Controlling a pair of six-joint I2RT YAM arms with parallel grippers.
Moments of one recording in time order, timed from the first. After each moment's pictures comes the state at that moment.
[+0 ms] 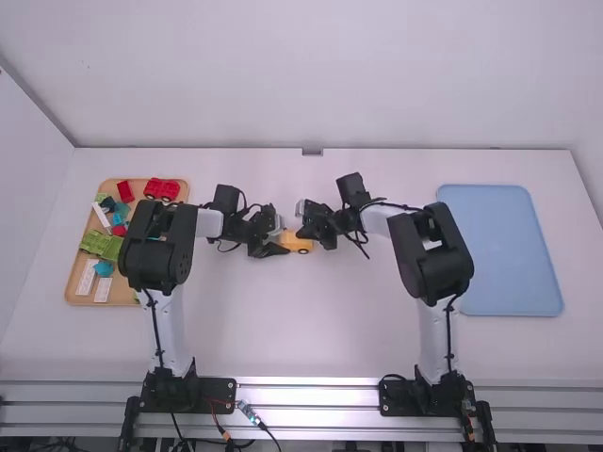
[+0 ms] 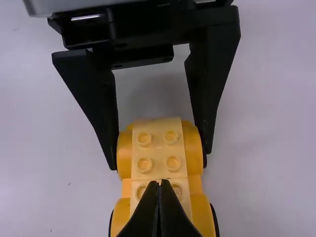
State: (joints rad) left arm -0.07 2.15 1.12 -0.15 0.96 1.15; right arm 0.37 2.18 1.26 -0.18 -0.90 -0.97
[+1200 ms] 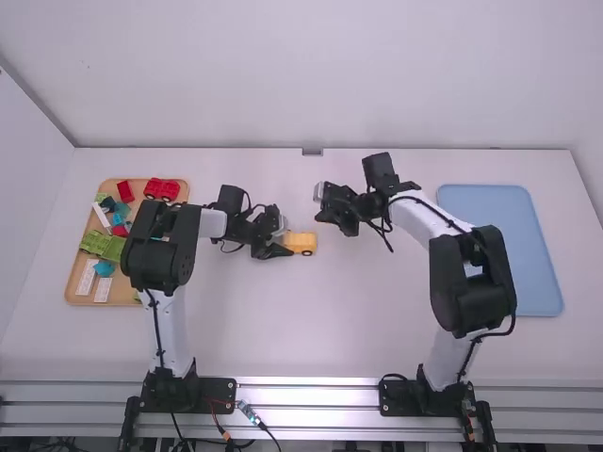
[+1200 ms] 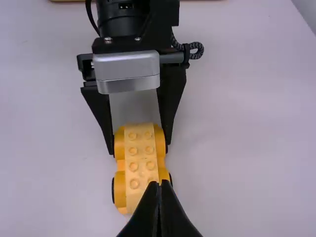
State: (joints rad) left arm -0.10 2.15 1.12 -0.17 0.96 1.12; right arm 0.28 1.90 1.26 -0.45 -0.83 -1.06
